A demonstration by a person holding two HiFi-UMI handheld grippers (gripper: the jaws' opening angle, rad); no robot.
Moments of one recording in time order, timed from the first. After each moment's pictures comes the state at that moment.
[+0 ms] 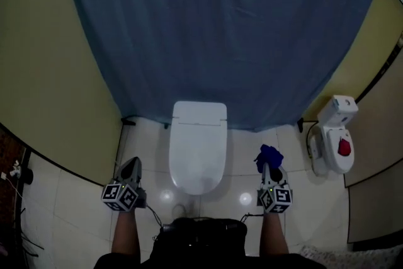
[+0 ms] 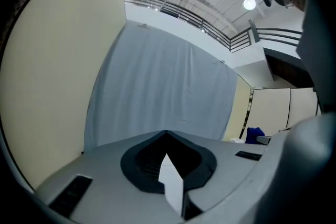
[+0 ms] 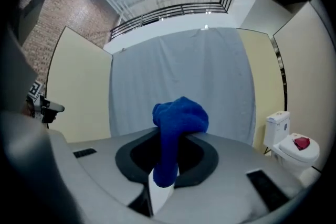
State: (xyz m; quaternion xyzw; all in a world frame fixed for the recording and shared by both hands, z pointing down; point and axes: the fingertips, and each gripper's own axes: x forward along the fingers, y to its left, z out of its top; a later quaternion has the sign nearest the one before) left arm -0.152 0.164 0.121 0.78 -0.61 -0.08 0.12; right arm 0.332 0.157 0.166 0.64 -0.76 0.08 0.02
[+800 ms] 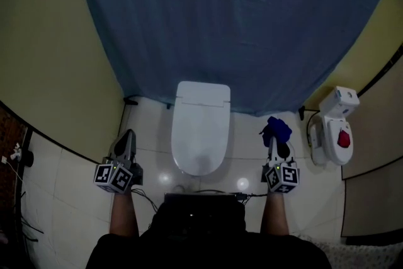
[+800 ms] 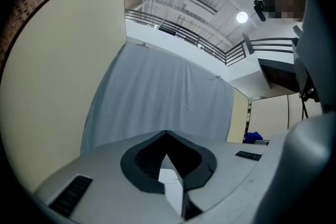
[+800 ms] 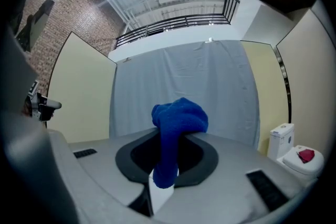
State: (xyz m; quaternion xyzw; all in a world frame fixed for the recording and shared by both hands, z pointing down) left arm -0.173 0.187 0.060 0.78 -0.61 -0.15 0.07; right arm 0.319 0.150 0.102 0.64 -0.77 0.03 0.00
